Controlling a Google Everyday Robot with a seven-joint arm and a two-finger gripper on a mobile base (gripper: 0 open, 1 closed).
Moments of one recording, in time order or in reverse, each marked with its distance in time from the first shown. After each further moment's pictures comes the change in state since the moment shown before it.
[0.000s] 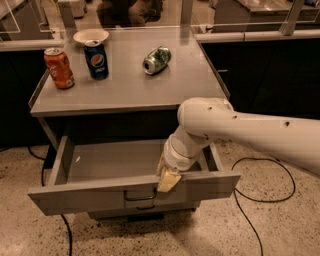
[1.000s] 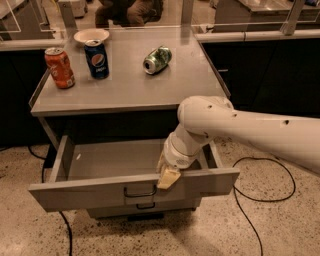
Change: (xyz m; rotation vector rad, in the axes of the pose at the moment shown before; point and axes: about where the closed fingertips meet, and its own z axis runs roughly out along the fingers) arm -0.002 -0.005 -0.001 0.005 0.001 0.001
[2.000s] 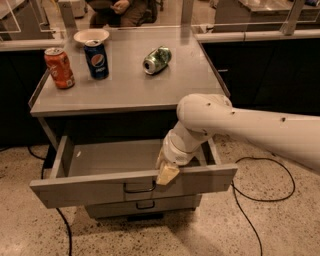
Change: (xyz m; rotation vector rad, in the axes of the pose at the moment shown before) arm 0.000 -0.010 0.000 0.009 -0.001 -0.007
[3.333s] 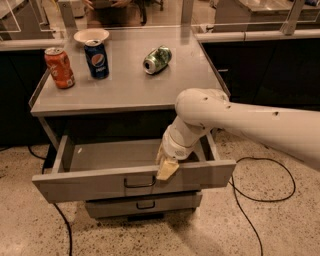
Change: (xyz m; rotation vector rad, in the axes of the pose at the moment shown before) arm -0.001 -0.019 0.002 -0.001 0.004 -0.020
